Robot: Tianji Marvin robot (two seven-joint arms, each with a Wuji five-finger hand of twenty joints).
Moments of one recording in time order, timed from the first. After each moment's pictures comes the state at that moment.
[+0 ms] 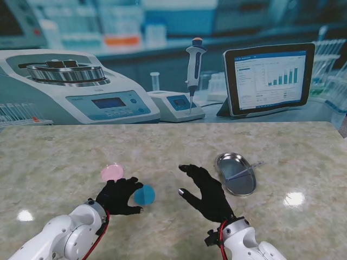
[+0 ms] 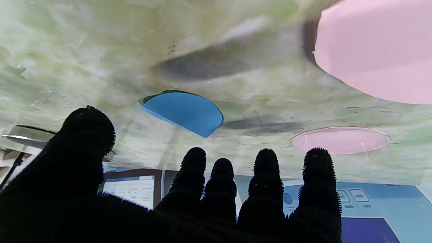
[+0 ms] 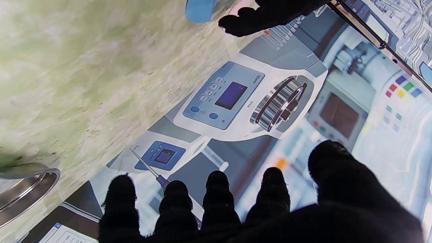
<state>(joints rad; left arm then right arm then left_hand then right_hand) 1.74 -1.03 -1.20 -1.74 1.03 0.03 -0.22 -1.90 -1.14 1.14 -1.87 -0.54 -0.05 -0.22 0.33 -0.30 0.55 -0.11 0.17 0.08 0.28 0.20 0.15 -0.01 0.10 0.42 0.13 0.12 0.30 0.48 0.01 0.28 0.49 0.52 0.39 -0.07 0.39 0.02 0.15 -0.27 -0.01 0.67 0.18 -0.04 0.13 0.21 0.09 0.03 0.03 0.20 -0.12 0.24 0.54 0.39</state>
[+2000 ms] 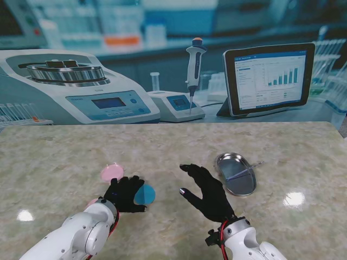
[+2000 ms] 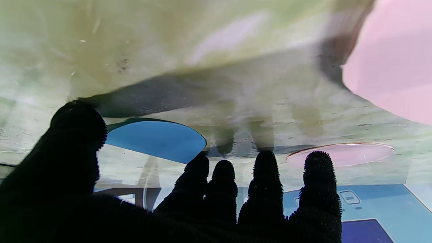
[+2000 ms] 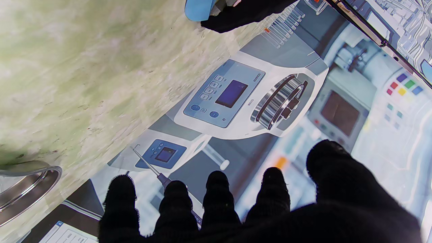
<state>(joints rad) 1.59 -1.03 -1.02 -1.60 1.06 0.19 -0.16 -1.90 -1.14 1.15 -1.87 -0.53 -0.05 -0.23 0.35 -0.34 0.51 -0.17 0.17 0.13 0.14 0.23 0.15 0.01 0.05 0.46 0.10 0.11 0.30 0.52 -0.01 0.28 0.44 0.54 0.40 -0.07 0.39 0.03 0.15 -0.27 -0.01 0.67 0.18 -0.04 0.13 0.21 0.09 0.03 0.03 0.20 -0.12 0.24 0.54 0.39</state>
